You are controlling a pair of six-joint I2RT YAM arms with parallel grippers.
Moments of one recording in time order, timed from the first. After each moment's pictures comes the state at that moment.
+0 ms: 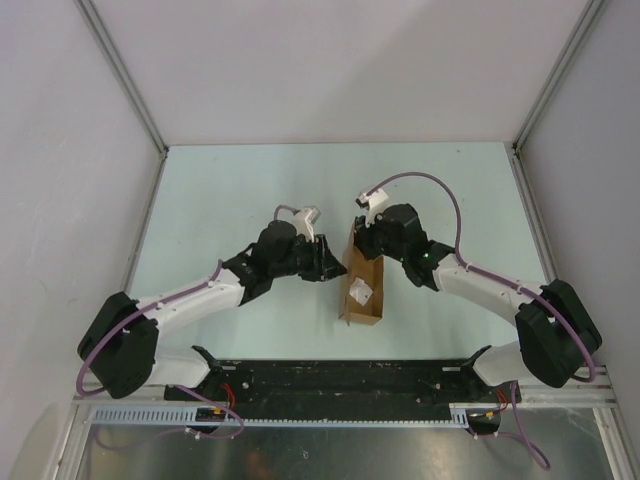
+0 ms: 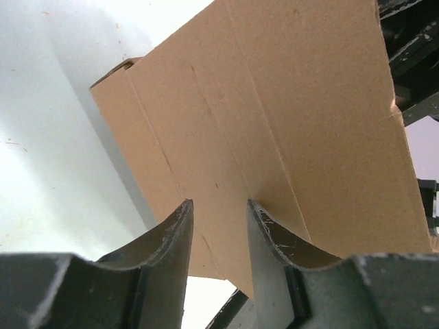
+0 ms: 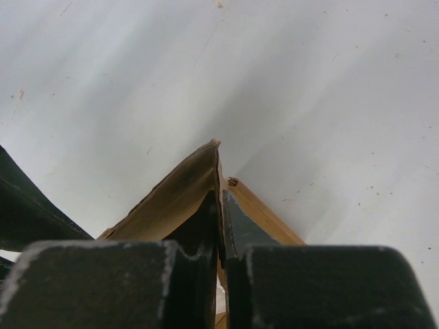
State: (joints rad) left arm -0.73 1.31 0.73 0.08 0.31 -0.66; right arm 0.67 1.40 0.84 0.12 -0.08 0.12
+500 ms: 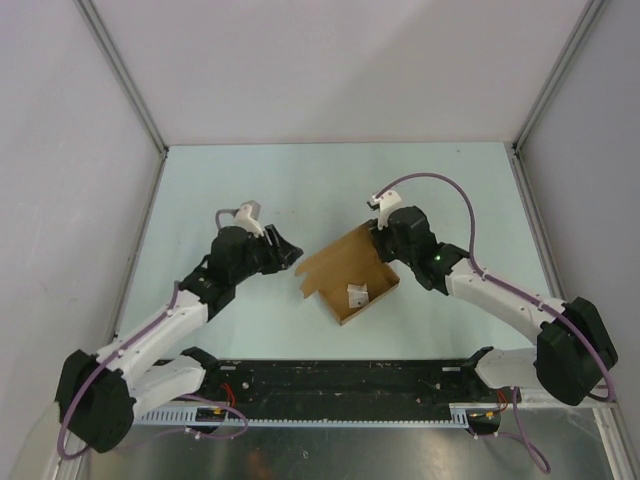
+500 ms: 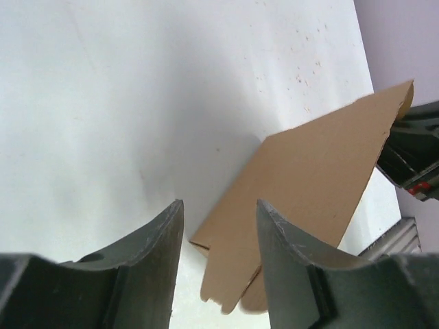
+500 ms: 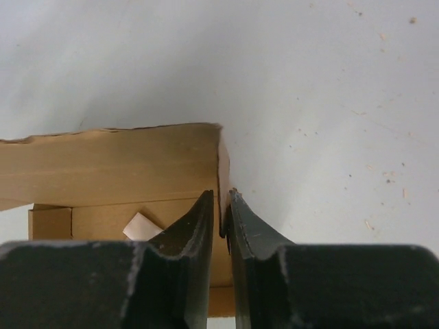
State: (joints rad) left arm -0.52 1.04 0.59 0.01 0.14 -0.68; right arm 0.68 1.30 0.85 -0.09 0.11 0.07
